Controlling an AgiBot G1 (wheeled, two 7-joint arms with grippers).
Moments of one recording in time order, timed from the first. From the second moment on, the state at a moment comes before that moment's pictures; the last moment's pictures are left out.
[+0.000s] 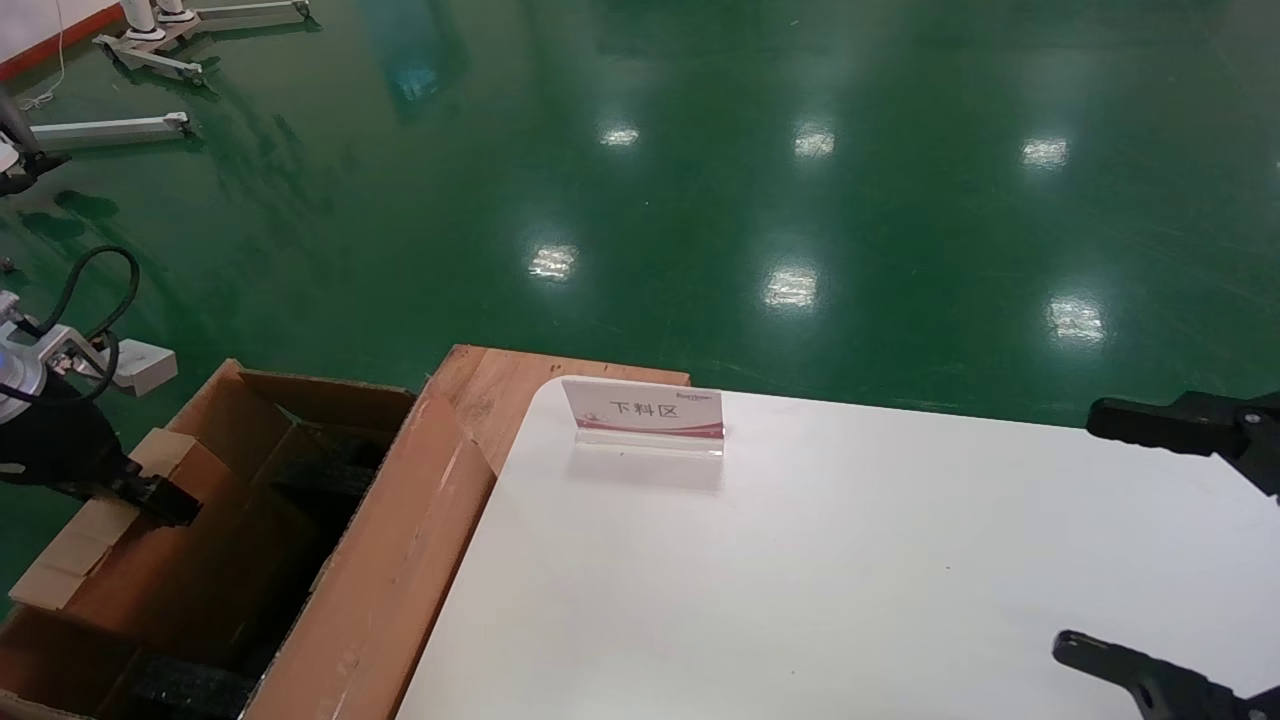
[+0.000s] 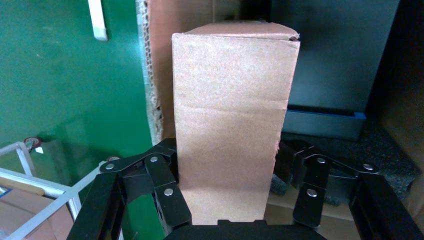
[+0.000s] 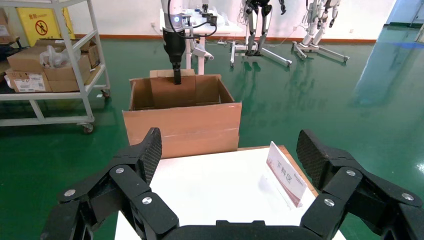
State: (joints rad) left arm -2.17 0.65 2.29 -0.45 1.23 1.25 -1.12; right arm 1.08 -0.61 -0.30 1.28 -0.72 -1.49 0.18
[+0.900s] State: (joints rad) left arm -2.20 0.64 2.27 -0.50 1.23 1.21 -1.07; right arm 1.08 -0.61 -0.30 1.28 -0.72 -1.49 0.18
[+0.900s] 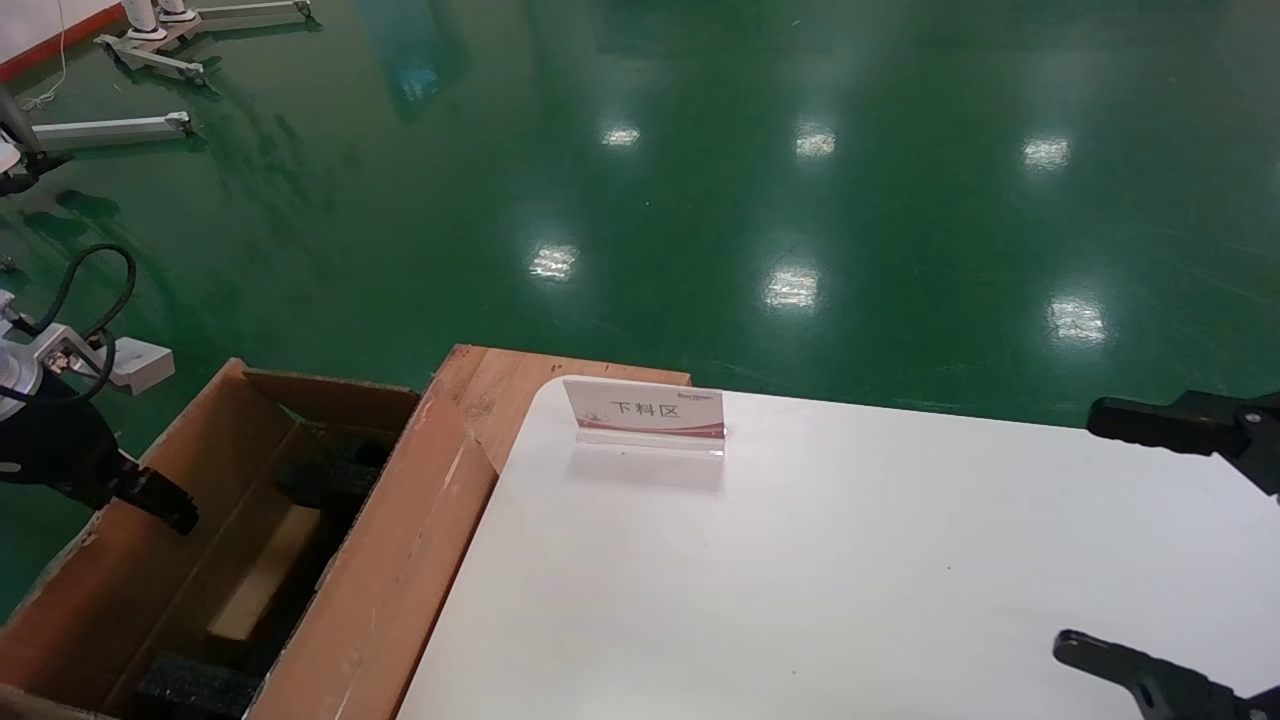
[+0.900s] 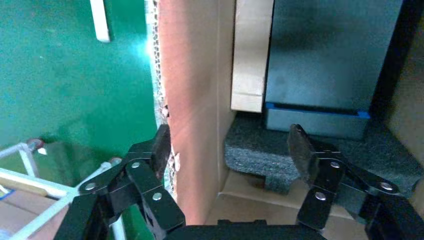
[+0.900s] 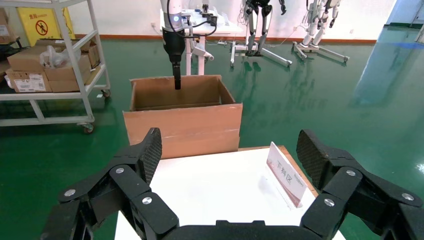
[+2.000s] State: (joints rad) left arm -2.23 0.51 1.87 -1.03 1.12 0.99 -0.61; right arm 1.08 -0.61 -0.30 1.28 -0.72 -1.49 0.18
